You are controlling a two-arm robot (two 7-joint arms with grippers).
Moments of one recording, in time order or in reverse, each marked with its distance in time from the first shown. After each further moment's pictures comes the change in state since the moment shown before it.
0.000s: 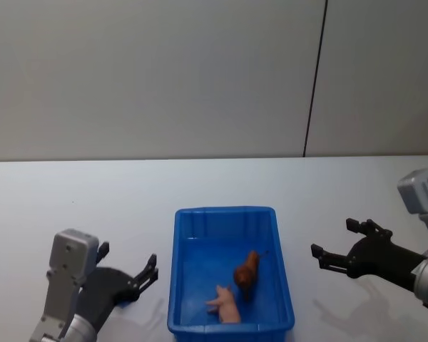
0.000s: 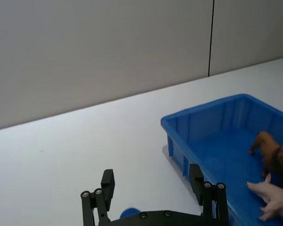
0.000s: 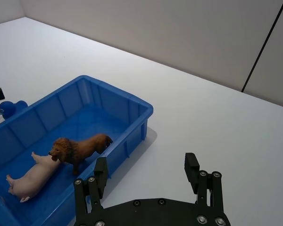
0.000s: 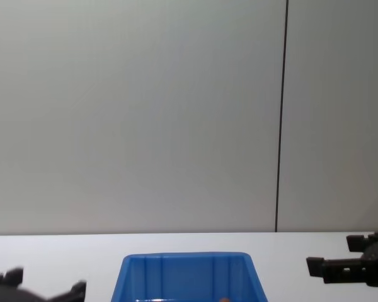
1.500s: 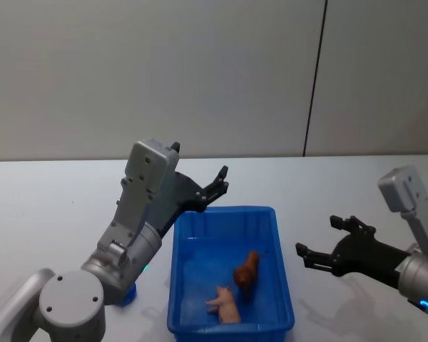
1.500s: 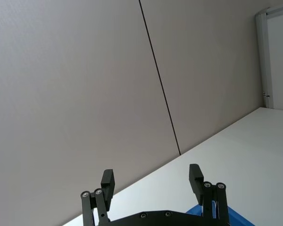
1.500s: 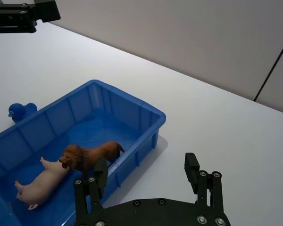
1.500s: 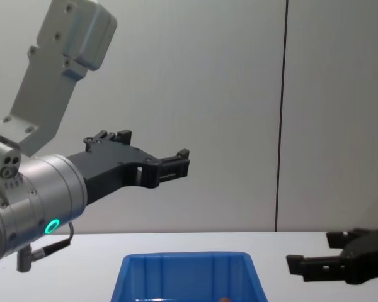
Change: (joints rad) left arm -0.273 -0.167 0.043 0.018 0.237 0.043 -0.149; right arm 0.027 -0.034 -0.025 0.014 -0.042 -0.010 0.021
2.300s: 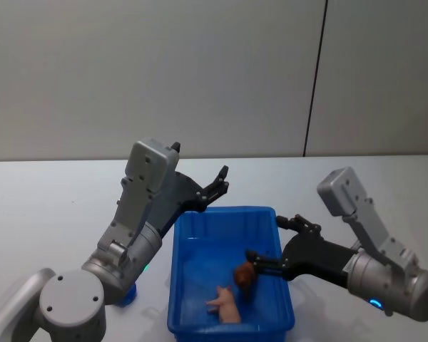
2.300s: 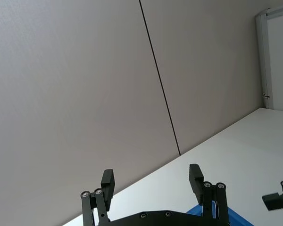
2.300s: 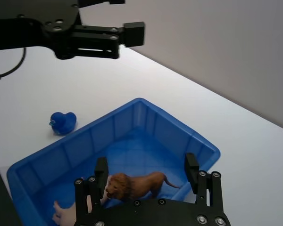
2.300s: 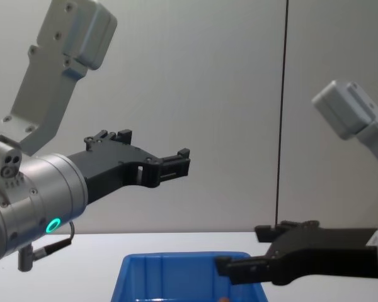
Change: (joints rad) left arm -0.001 -0.001 0.001 0.001 -0.002 0.000 0.000; right arm 0.060 -0.104 -0.085 0.030 -0.125 -0.033 0.074
